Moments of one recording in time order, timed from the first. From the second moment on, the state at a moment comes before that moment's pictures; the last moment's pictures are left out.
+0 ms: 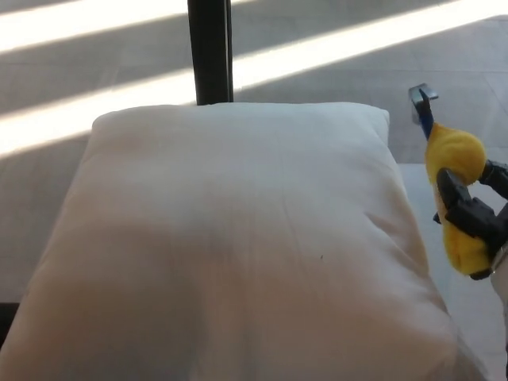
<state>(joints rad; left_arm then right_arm) 0.18 0.60 0.53 1.27 -0.28 -0.18 -0.19 -0.70 -0.09 -0.53 0.49 0.15 0.39 -0.09</state>
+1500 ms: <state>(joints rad) 0.19 0.62 0.54 1.27 -0.28 -0.18 -0.19 -1.11 -0.04 -0.57 0.36 0.40 1.03 -0.18</state>
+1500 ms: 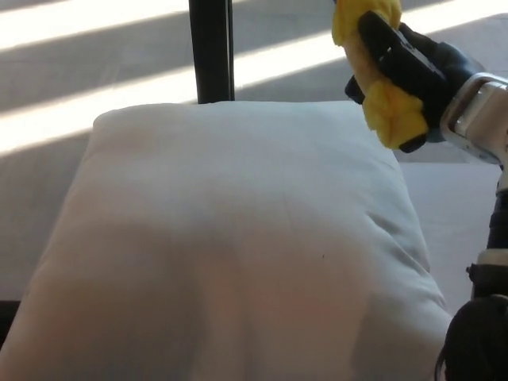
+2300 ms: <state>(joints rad) 0.15 0.64 0.55 1.27 -0.28 -0.18 -0.19 -0.74 0.03 -0.32 0.54 0.36 0.73 -0.23</state>
